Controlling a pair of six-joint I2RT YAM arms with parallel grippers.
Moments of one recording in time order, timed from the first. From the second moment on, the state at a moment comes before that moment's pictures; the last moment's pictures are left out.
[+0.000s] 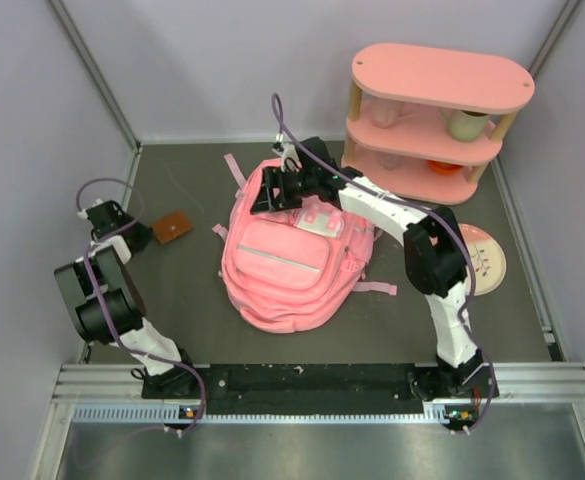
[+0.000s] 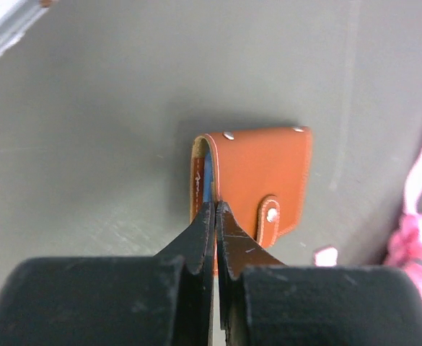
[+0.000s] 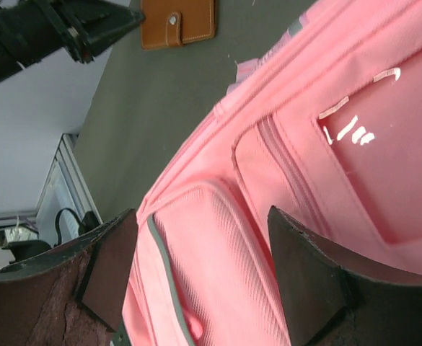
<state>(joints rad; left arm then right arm) 0.49 1.68 0.88 0.04 0.21 -0.58 0.67 2.15 1.83 -0.28 -0.56 0.49</state>
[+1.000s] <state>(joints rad) 0.16 0.94 0.76 0.09 0.92 -0.77 0.61 1.53 1.11 0.16 -0.70 0.78</state>
